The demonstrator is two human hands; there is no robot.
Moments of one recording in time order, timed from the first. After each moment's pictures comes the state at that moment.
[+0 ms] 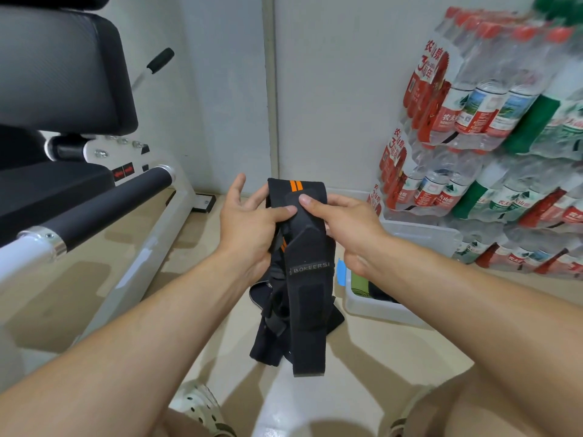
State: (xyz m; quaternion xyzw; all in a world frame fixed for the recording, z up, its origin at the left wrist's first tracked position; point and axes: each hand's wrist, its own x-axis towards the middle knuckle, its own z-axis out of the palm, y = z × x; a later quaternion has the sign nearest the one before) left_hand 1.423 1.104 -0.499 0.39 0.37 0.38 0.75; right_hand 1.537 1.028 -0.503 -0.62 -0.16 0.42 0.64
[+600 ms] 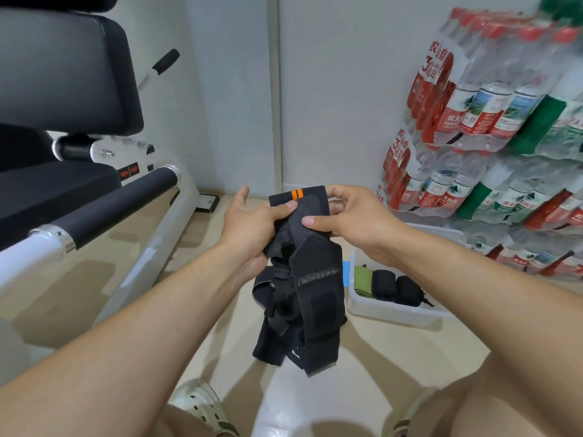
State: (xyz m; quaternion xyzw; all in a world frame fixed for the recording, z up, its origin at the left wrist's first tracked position) left_hand 1.421 1.116 -0.501 0.39 0.41 0.32 0.76; right_hand 1.556 1.024 -0.497 -0.66 -0.36 0.40 0.52
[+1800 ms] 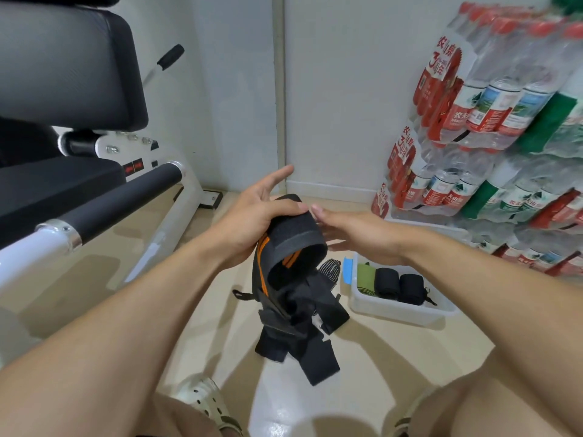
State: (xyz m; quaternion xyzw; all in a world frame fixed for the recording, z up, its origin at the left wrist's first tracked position) left_hand 1.406 1.129 -0.493 0.61 0.26 0.19 0.72; right_hand 1.582 1.027 -0.526 -0.65 -0.45 0.51 0.33
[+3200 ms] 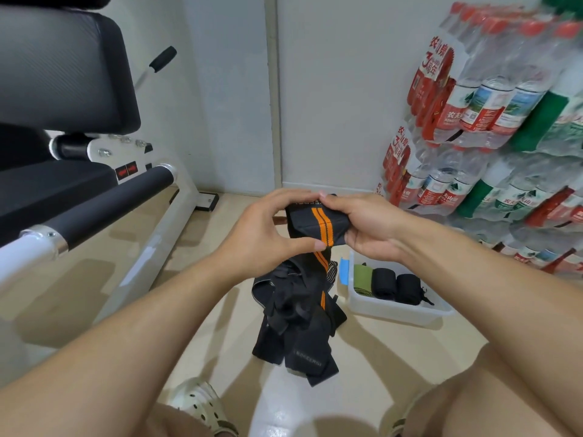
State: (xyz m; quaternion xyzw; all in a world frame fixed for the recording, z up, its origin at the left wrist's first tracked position) left_hand 1.407 1.120 -0.519 0.84 0.21 0.24 0.44; right_hand 1.569 1.023 -0.493 -0.57 -0.19 0.55 0.58
